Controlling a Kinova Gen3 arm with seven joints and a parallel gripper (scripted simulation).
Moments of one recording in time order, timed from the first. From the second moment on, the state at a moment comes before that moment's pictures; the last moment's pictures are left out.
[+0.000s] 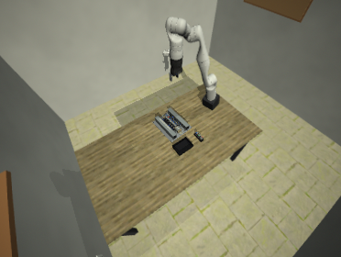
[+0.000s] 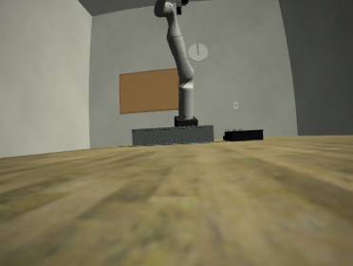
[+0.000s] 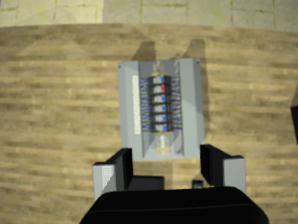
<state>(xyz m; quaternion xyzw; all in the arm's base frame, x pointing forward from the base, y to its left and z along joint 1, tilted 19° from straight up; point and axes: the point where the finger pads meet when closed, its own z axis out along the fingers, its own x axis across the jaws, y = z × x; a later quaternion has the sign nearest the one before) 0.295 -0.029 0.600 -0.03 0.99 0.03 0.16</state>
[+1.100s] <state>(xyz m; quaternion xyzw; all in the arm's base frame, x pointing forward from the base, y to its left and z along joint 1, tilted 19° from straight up) 0.314 -0.023 0.546 -0.03 0.99 0.03 0.16</state>
